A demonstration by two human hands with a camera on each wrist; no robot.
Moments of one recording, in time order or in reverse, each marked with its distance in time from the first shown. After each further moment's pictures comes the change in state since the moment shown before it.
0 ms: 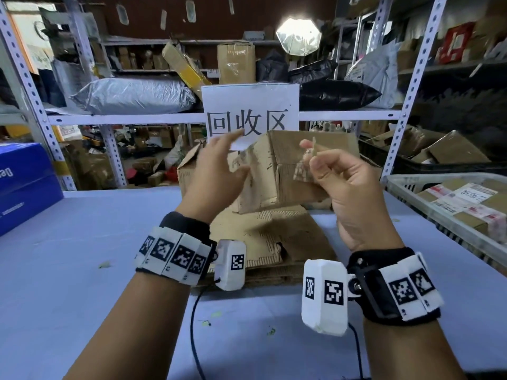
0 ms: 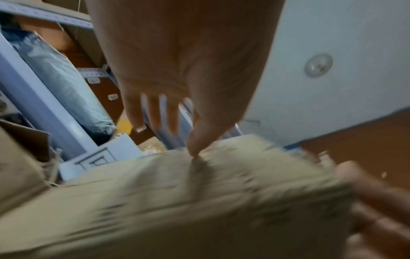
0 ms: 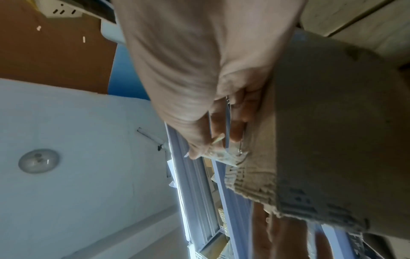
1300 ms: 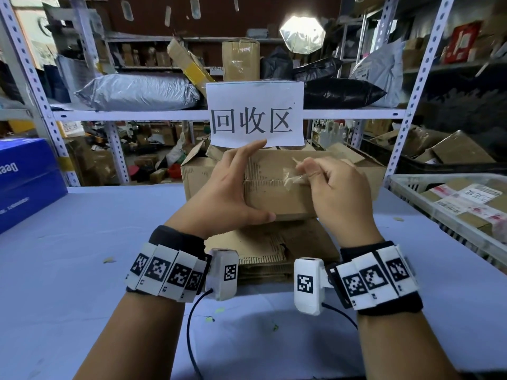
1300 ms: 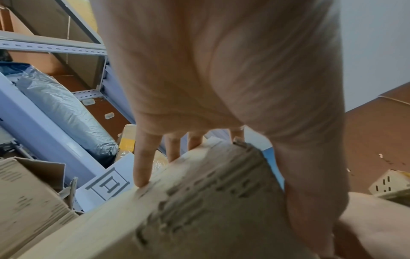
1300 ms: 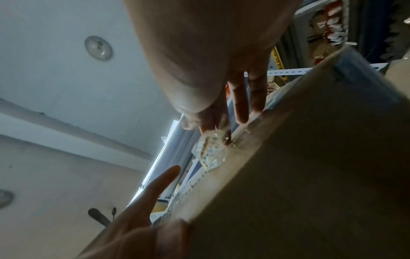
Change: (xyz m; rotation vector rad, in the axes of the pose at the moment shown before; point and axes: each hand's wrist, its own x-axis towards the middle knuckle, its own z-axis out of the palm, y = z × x) left_hand -0.031 -0.010 -0.010 -0.014 -0.301 0.137; right_hand 0.006 0.018 0.000 -1.060 0.078 -0.152
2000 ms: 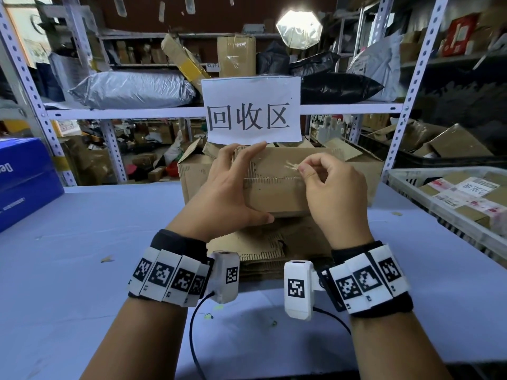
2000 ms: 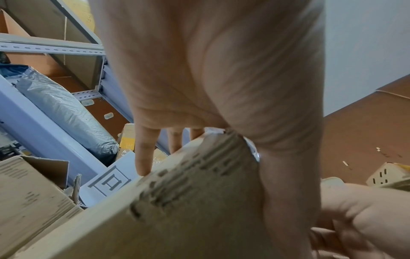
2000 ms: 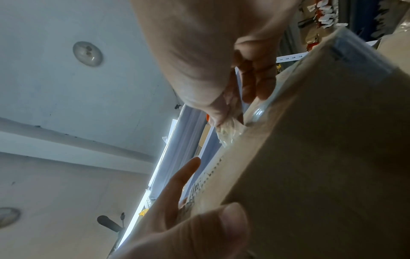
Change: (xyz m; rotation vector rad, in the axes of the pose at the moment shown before) left_hand -0.002 0.000 0.010 0.108 0.015 -0.026; right_hand -0.008 -0.009 0.004 0.004 0.103 0.084
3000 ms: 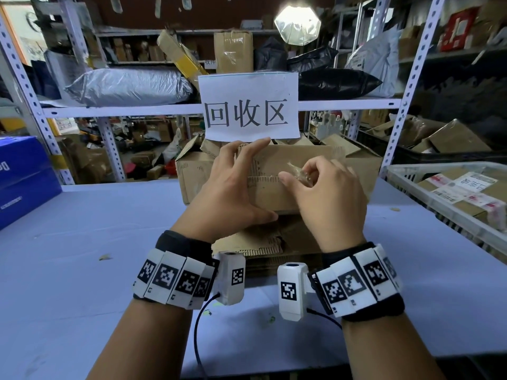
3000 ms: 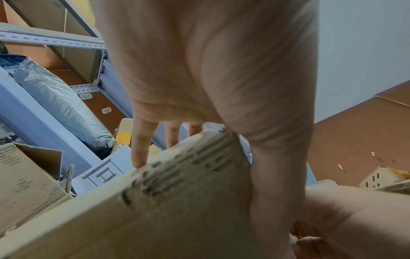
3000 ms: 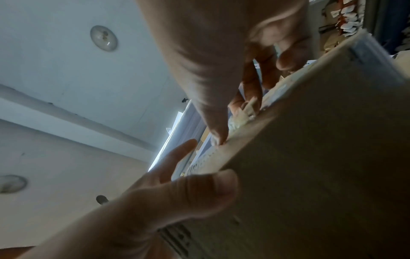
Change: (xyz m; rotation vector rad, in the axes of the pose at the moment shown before) left_hand -0.003 0.010 0.008 -0.023 0.036 0.025; right_hand -0.013 -0.001 0.001 -0.279 -0.038 0.085
